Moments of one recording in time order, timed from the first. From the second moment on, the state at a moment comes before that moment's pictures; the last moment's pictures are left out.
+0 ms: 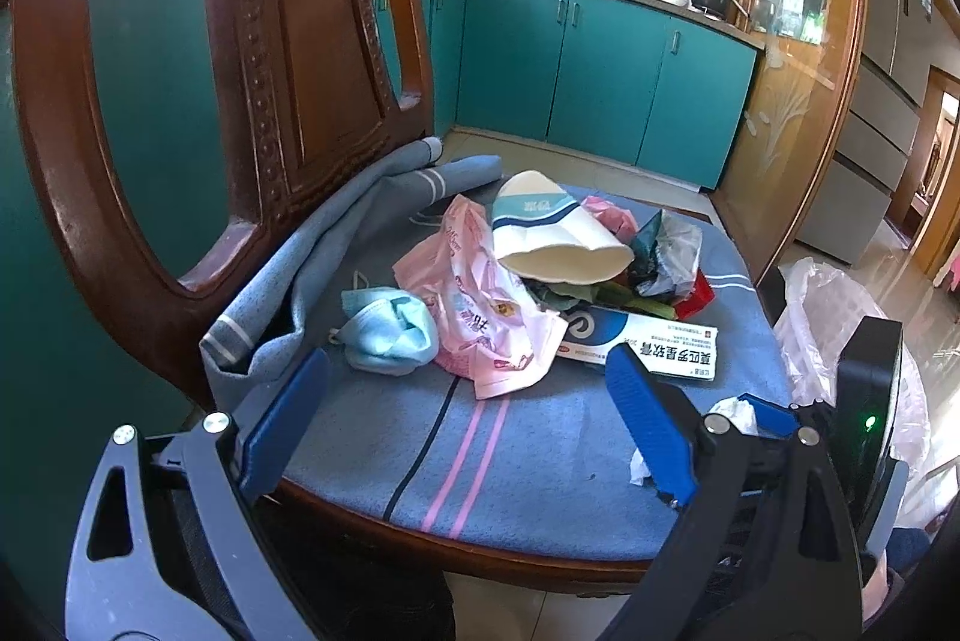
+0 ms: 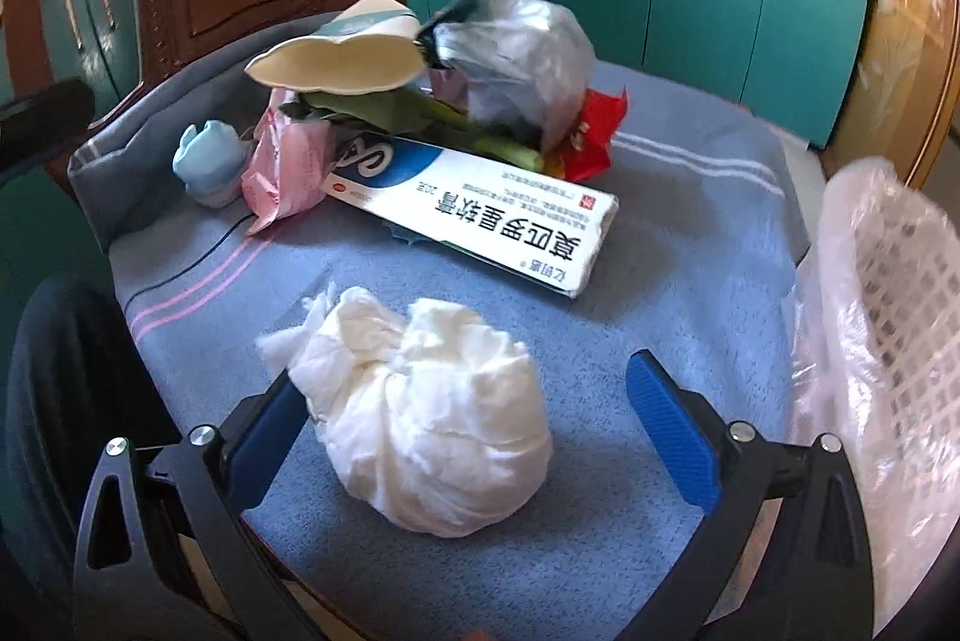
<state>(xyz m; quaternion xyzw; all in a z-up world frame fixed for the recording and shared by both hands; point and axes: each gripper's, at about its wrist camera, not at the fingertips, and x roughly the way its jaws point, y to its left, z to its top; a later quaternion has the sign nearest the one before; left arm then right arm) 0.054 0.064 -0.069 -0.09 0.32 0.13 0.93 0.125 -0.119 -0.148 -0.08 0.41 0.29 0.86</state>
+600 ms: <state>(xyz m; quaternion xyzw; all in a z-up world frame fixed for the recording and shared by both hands) 0.063 0.065 -0.091 -0.08 0.36 0.14 0.92 0.111 -0.112 -0.135 -0.10 0.37 0.31 0.87</state>
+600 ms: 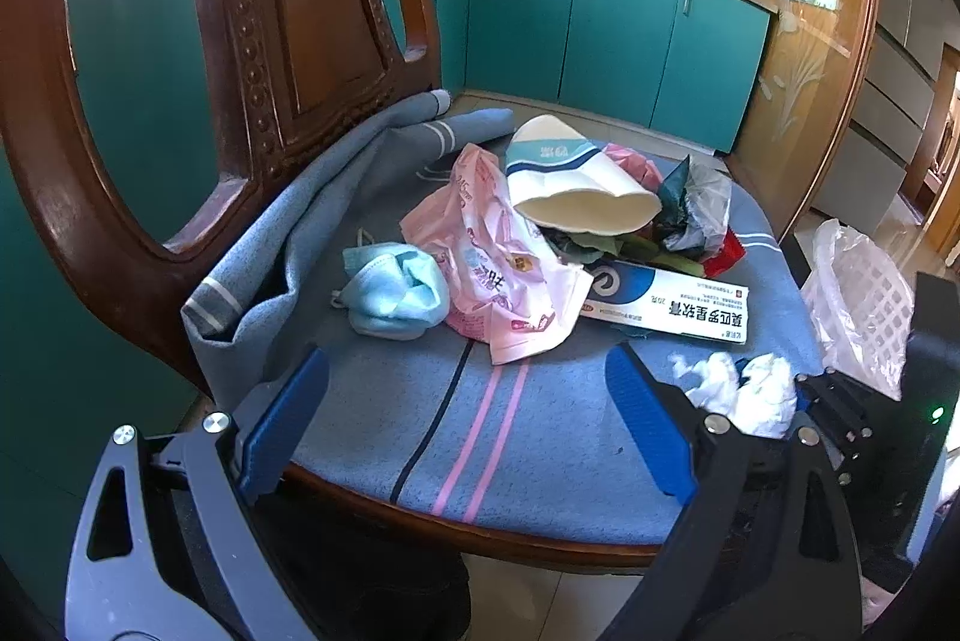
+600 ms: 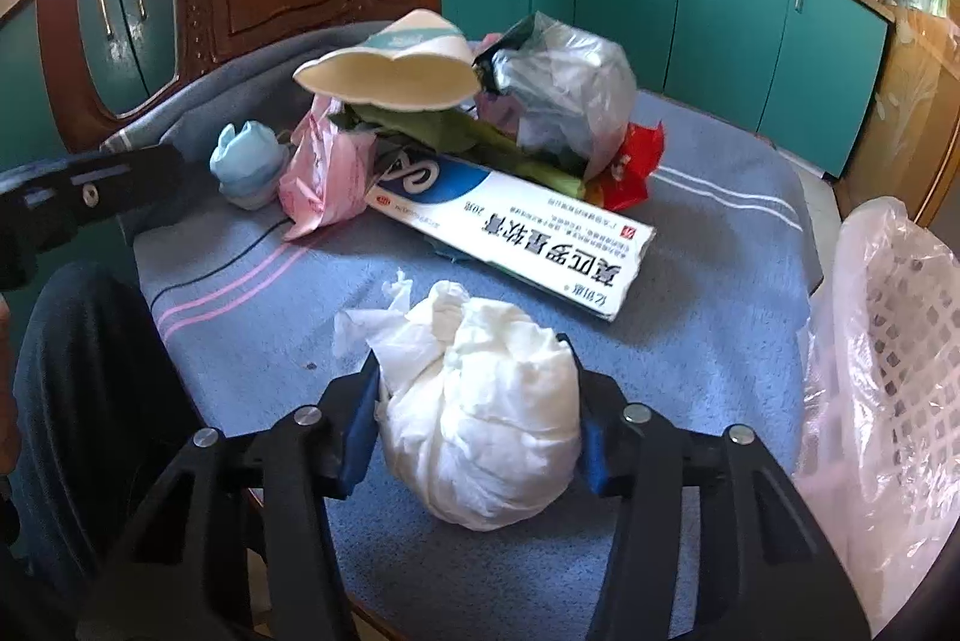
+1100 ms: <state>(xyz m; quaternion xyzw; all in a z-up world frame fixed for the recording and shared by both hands) 0.068 0.059 -0.099 -0.06 0.39 0.14 0.91 0.124 -0.120 -0.133 -0.08 0.38 0.28 0.88</state>
